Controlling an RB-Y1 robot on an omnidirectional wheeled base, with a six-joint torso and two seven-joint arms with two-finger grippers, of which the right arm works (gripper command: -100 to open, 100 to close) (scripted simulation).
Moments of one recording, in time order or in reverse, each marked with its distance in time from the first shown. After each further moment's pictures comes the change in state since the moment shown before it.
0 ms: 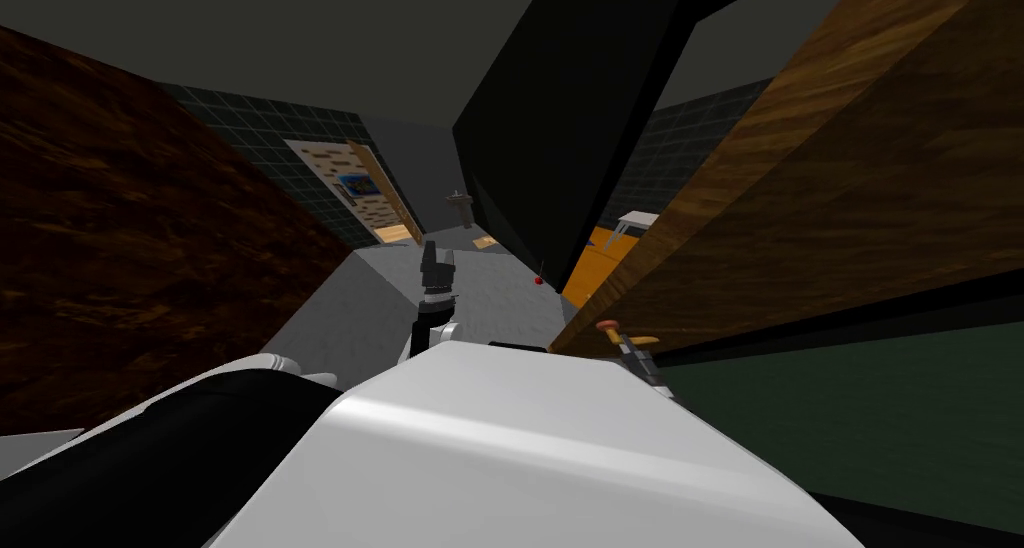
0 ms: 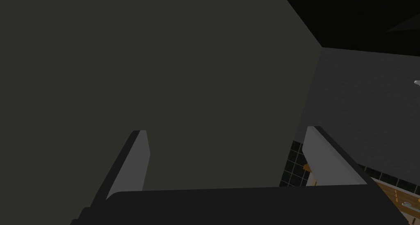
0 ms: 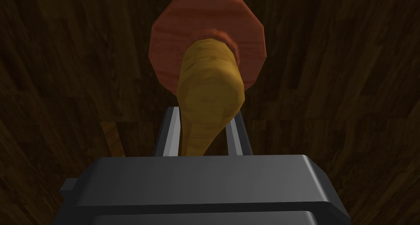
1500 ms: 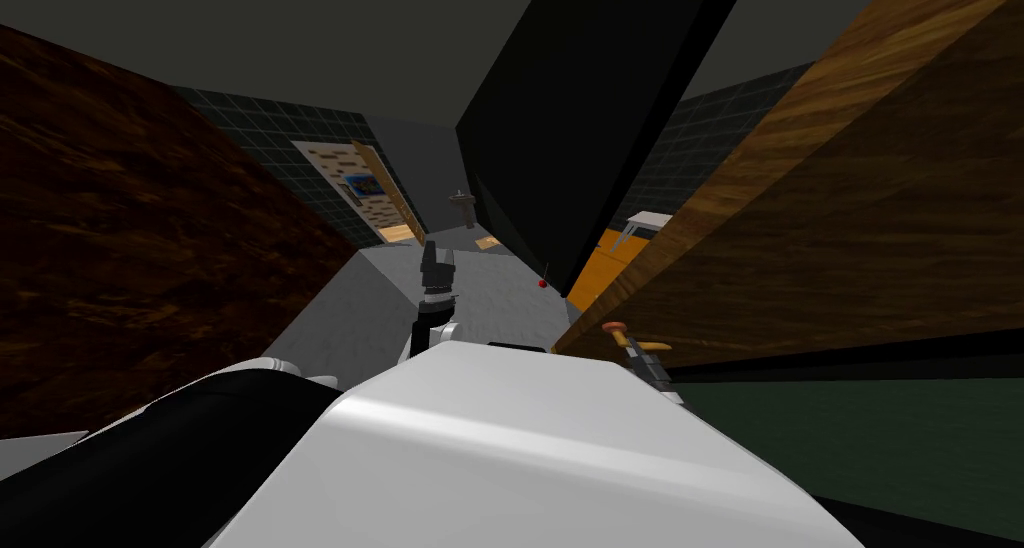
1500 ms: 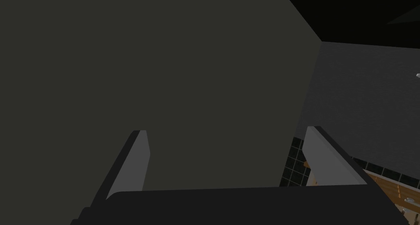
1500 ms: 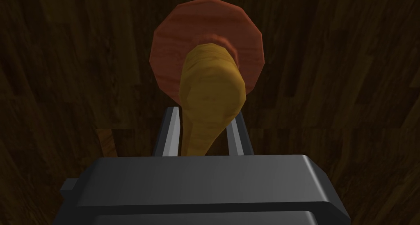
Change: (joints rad) arm -0.047 0.015 0.012 0.154 -0.006 -0.100 -0.027
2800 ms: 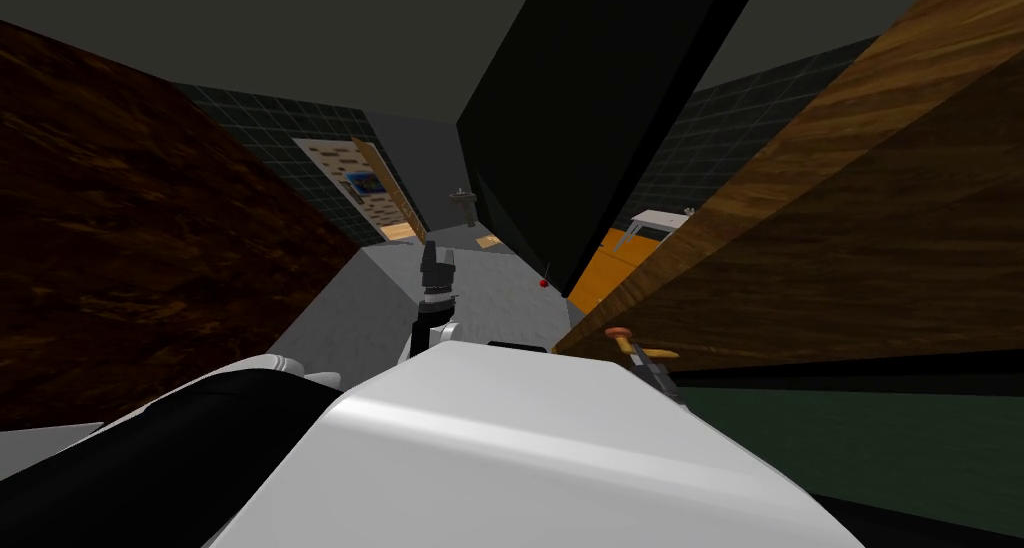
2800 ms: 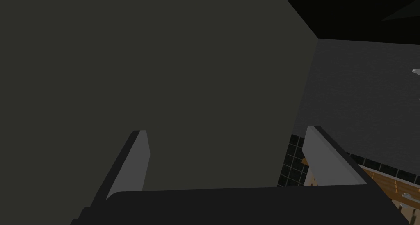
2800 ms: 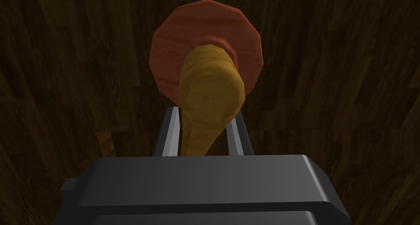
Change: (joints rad) arm 0.025 0.007 0.018 0.039 -0.012 -0.084 -0.005
